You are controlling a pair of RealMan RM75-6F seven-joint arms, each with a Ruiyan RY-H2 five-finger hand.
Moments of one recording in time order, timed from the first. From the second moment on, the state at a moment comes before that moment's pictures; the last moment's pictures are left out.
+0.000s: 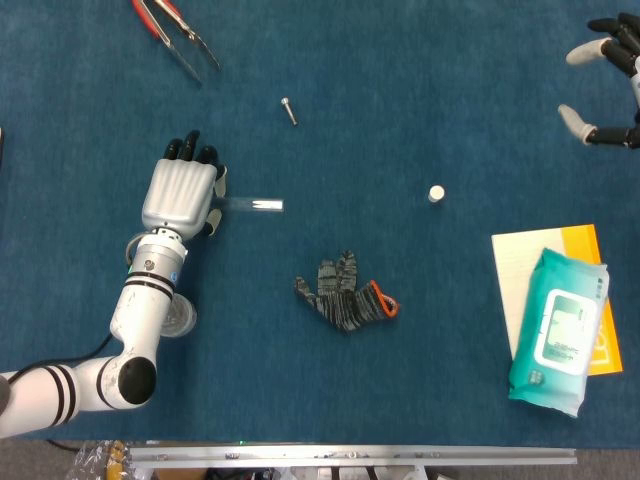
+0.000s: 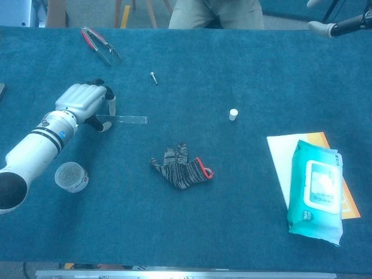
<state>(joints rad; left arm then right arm) -0.66 -1.71 -0.13 -1.38 0.86 1.06 0.65 0.57 -1.12 0.27 -1.75 -1.03 1.02 0.01</state>
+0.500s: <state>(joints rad) -0.64 -1.67 -0.16 -1.43 0.85 1.02 0.54 0.56 -1.11 0.27 -1.76 -1.03 1.04 0.03</state>
